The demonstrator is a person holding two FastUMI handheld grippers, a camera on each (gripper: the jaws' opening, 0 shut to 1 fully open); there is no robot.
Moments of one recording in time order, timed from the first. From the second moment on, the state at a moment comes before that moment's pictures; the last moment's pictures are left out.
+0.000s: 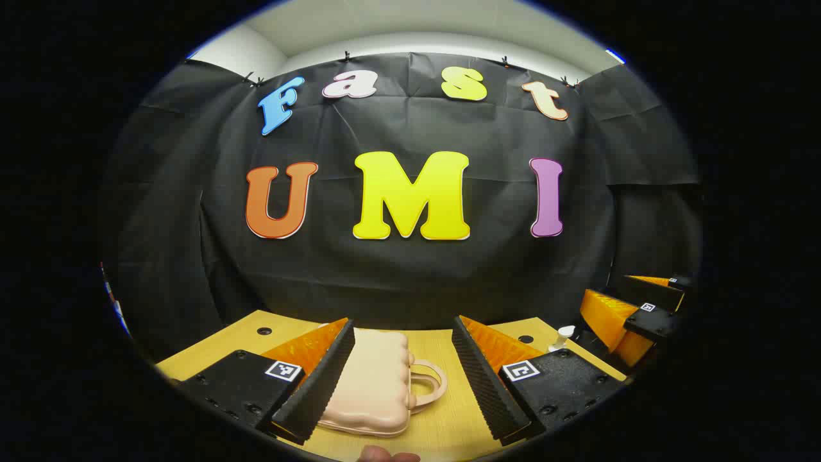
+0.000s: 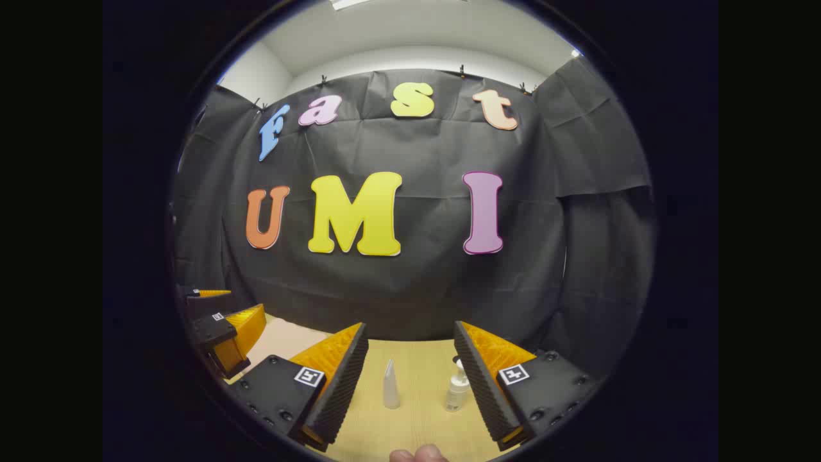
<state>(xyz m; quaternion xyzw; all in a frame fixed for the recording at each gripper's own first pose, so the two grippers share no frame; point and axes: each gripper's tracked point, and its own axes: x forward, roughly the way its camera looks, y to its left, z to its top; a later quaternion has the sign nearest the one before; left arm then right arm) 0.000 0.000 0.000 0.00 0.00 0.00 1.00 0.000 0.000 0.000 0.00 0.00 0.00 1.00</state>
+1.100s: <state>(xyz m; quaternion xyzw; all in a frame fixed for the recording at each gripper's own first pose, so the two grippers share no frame) 0.007 -0.024 -0.045 0.03 0.06 -0.02 1.00 0.012 -0.038 -0.033 0.00 0.04 0.00 1.00</state>
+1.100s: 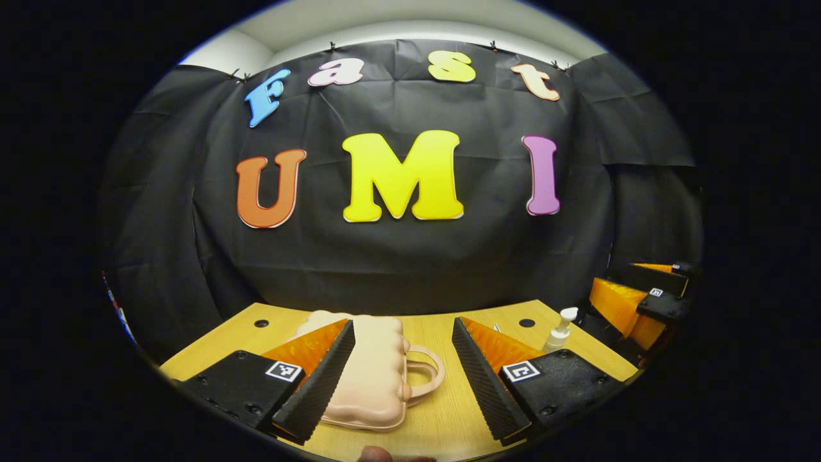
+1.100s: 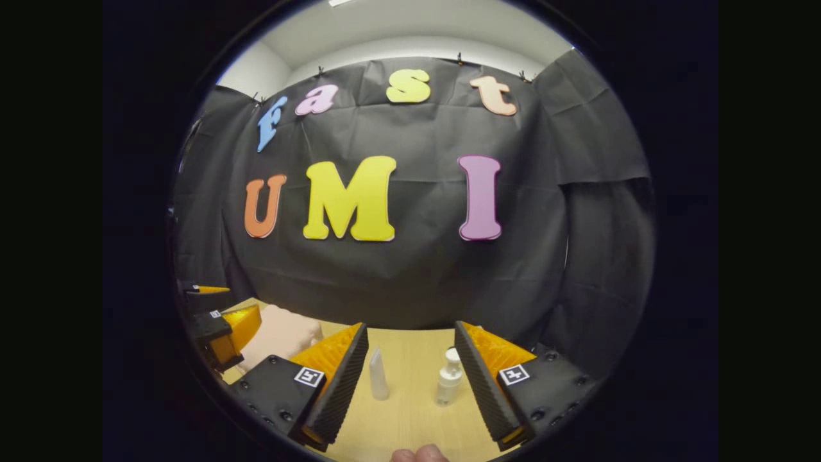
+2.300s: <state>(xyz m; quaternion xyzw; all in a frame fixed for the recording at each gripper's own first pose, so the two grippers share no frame) 0.108 -0.038 -0.234 0.45 0.24 -0.09 0.85 0.015 -0.163 -0.108 -0.01 0.11 -0.05 0.99</state>
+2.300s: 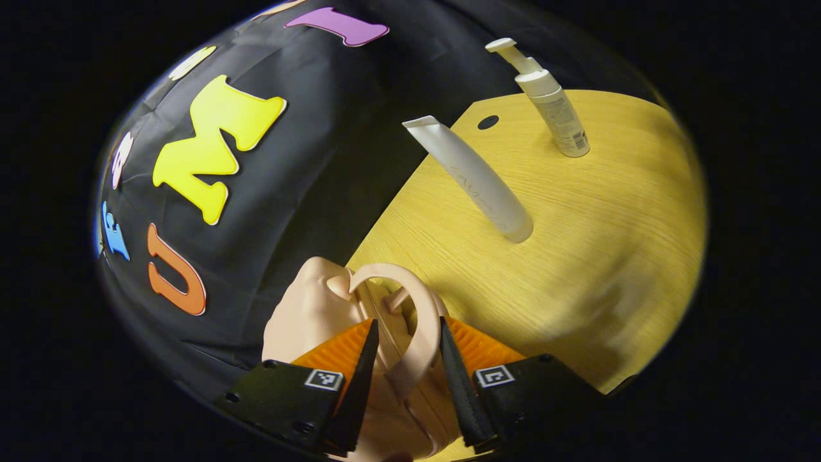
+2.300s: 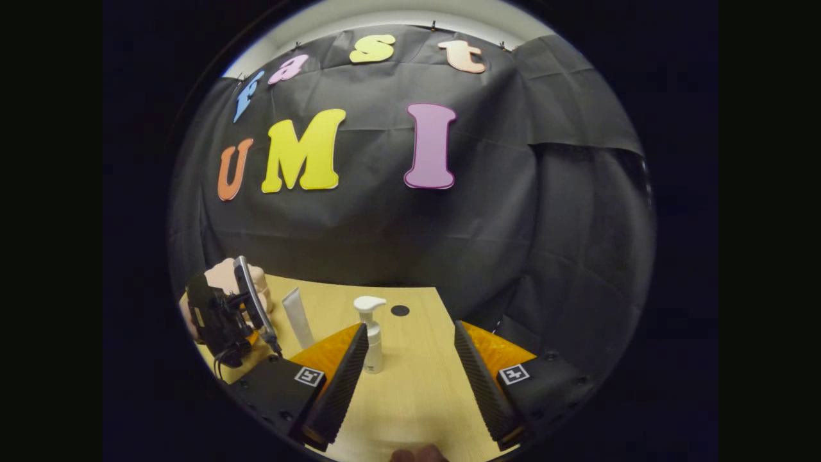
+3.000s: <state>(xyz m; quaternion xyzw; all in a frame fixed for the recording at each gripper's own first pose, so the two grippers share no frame) 0.093 -0.001 -0.101 0.35 0.15 -0.06 0.92 -0.001 -0.114 -0.057 0.00 0.07 -0.07 1.00</state>
